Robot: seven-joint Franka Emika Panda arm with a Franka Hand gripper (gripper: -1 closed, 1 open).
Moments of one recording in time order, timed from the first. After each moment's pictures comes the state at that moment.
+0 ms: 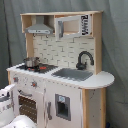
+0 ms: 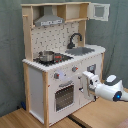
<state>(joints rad) -0.54 -1.50 1.63 -2.58 -0.38 3.09 1.06</state>
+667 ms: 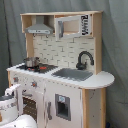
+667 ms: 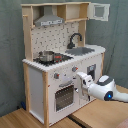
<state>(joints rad) -0.69 -1.50 1.66 -2.48 -0.38 3.09 1.07</state>
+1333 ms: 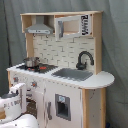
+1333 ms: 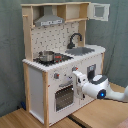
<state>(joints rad) -0.82 -1.50 1.67 -2.38 -0.38 3.09 1.12</state>
